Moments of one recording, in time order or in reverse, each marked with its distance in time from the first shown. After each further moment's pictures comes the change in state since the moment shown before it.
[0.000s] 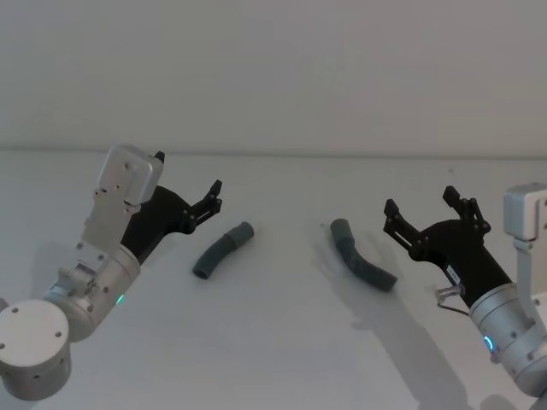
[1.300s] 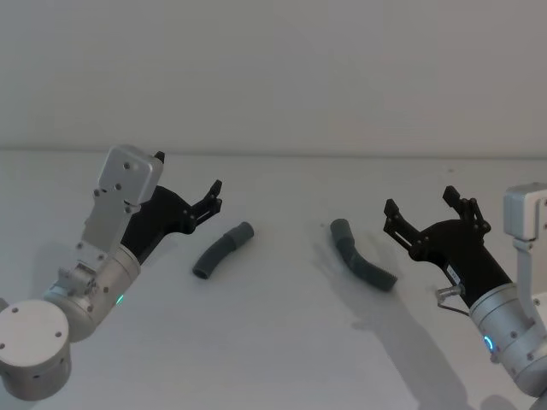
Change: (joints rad) left arm 0.000 0.000 0.000 0.000 0.000 0.000 0.000; right arm 0.000 0.000 0.000 0.000 0.000 0.000 0.000
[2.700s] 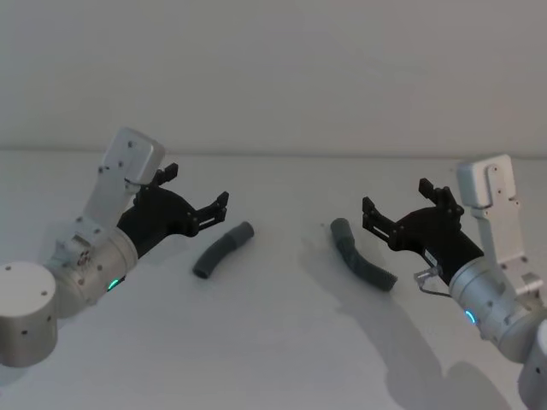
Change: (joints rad) left arm -0.086 0.012 -0.012 0.068 -0.104 0.144 -0.184; right arm 0.109 0.008 -0.054 0.015 -0.068 0.197 0.014
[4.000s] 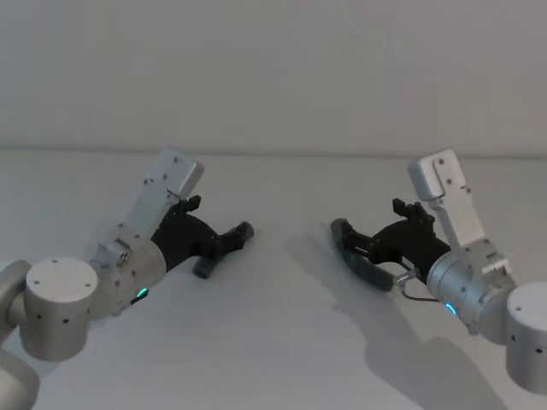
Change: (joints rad) left arm -0.069 -0.070 0.052 0.110 0.047 0.137 -0.032; right arm 0.104 -0.007 -0.054 0.063 -0.050 0.226 0.071
